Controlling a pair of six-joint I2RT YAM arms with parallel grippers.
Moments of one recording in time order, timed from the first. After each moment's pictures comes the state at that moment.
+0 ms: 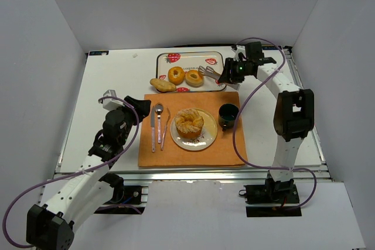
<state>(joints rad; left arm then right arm) -0.41 0.75 0.46 0.08 -0.25 -0.84 0.20 1.98 1.64 -0.53 -0.55 0.16</state>
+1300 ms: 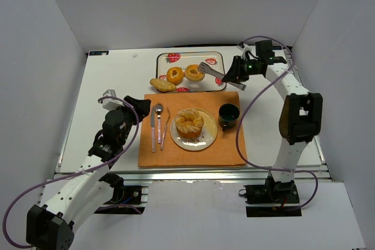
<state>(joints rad) -0.41 0.74 0.46 0.09 -0.25 -0.84 0.15 1.97 1.64 -0.57 -0.78 0.15</state>
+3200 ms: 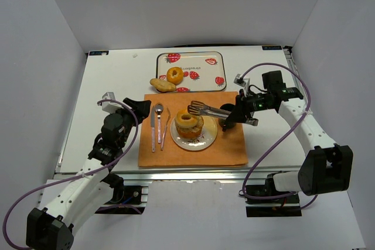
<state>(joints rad) -0.41 0.70 0.42 0.15 -0.23 -0.85 0.18 1.33 1.08 -0.82 -0.99 -0.45</state>
